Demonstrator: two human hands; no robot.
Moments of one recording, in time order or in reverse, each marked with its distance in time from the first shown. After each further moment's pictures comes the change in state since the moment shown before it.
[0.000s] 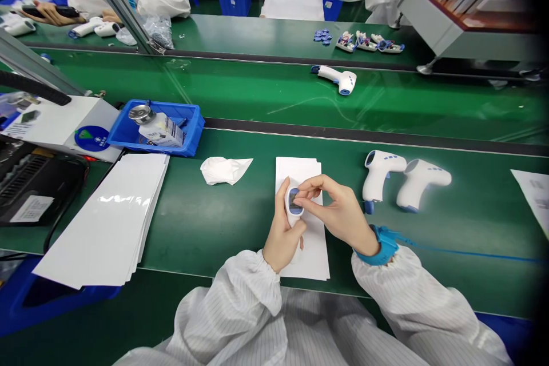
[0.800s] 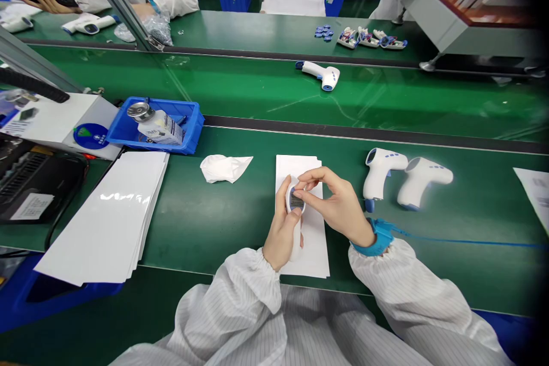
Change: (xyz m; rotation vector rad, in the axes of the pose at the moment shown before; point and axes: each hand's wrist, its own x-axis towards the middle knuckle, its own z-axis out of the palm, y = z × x) left_hand 0.000 -0.004 -0.002 -0.064 0.027 -0.041; right_hand 0.006 0.004 0.001 0.030 0.021 -0.051
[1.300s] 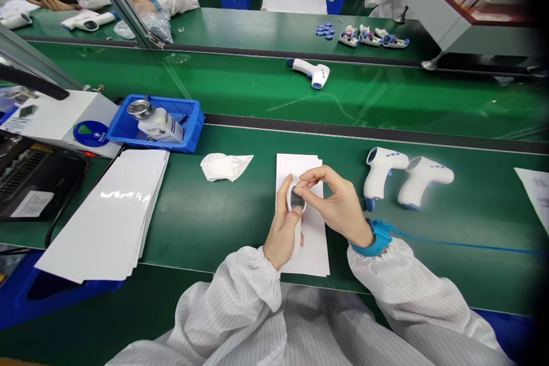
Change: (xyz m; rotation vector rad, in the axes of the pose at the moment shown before) left_hand -0.001 0.002 0.000 0.034 -0.011 -0.004; right_hand -0.002 -0.004 0.004 -0.020 0.053 0.026
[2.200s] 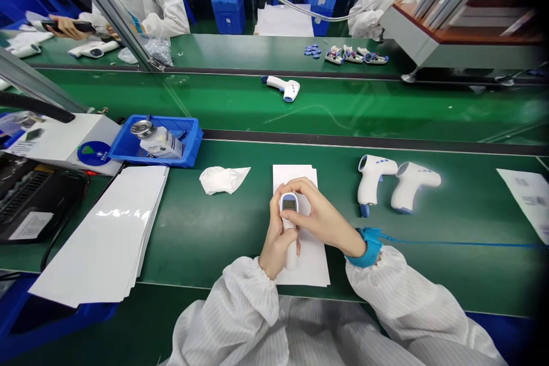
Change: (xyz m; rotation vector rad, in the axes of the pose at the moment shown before) left_hand -0.003 0.009 -0.004 -0.052 -0.052 0.016; right_hand 0.001 0.001 0.006 0.010 -0.259 0.017
